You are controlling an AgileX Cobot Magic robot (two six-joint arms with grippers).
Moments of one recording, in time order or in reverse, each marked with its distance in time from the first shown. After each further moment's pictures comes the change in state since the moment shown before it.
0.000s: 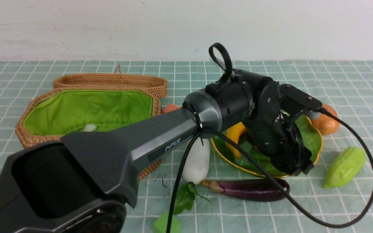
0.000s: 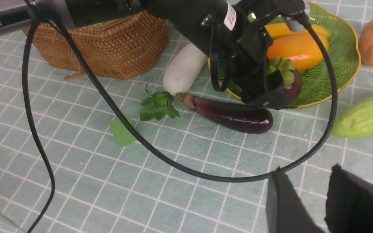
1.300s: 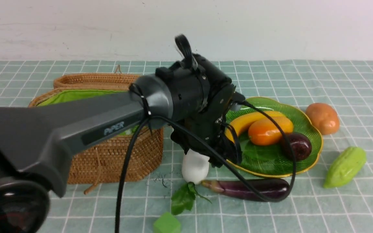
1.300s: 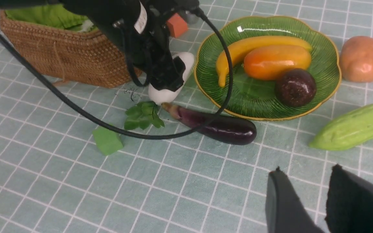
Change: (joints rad) right arm 0.000 0.000 0.000 -0.038 -0.032 -0.020; left arm 0.079 -0.208 0.369 0.447 0.117 -0.513
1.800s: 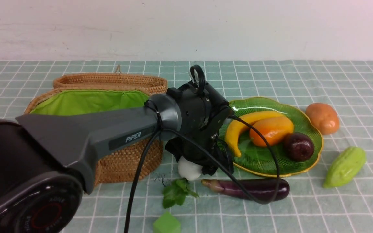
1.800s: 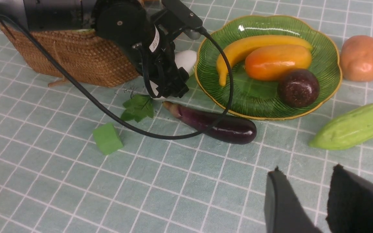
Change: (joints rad) right arm 0.000 0.000 0.000 0.000 0.001 0.000; left arm 0.023 0.086 -0.001 0.055 -0.026 -0.087
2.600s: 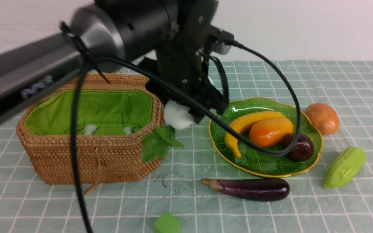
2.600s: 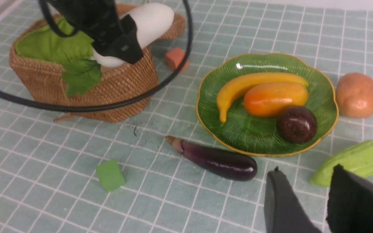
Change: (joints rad) right arm 0.000 0.000 0.000 0.016 -0.112 -0.006; left arm 0.027 -0.335 -0.168 -0.049 0.326 0.274
